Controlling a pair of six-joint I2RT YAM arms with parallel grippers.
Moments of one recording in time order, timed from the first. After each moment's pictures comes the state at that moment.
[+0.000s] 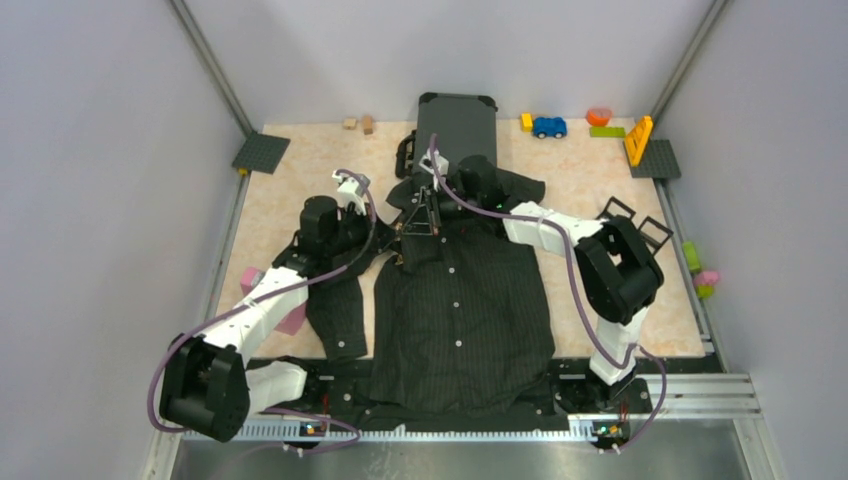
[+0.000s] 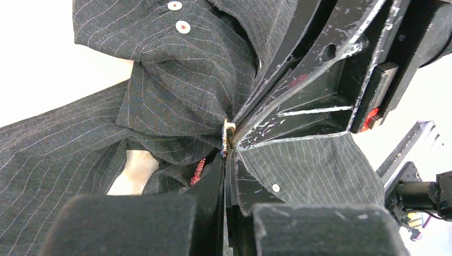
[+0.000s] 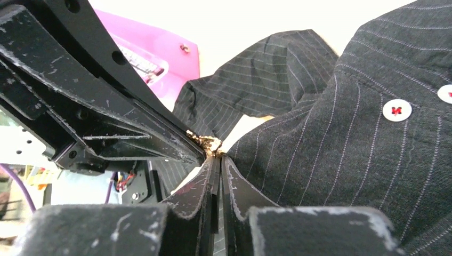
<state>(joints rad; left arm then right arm) -0.32 1.16 0.69 0.06 0.44 -0.37 0.64 1.88 1.29 0.17 -0.74 0.42</state>
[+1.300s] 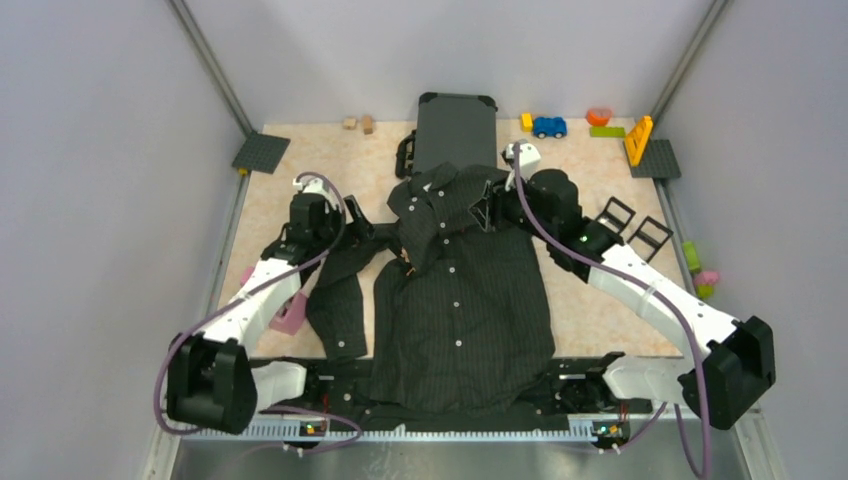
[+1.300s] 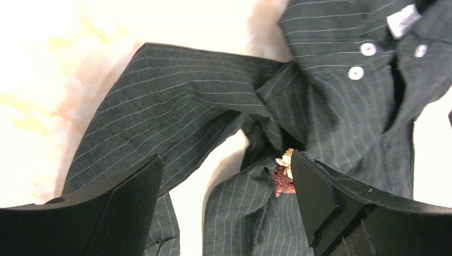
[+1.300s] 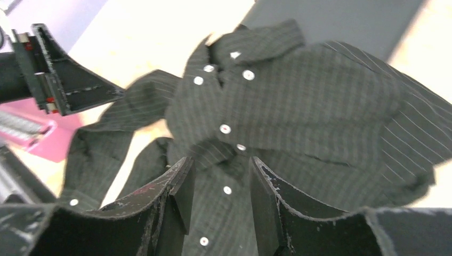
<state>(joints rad) -0.20 1.16 0.76 -0.21 0.09 -0.52 0.62 1.21 1.01 -0.10 -0.09 0.26</state>
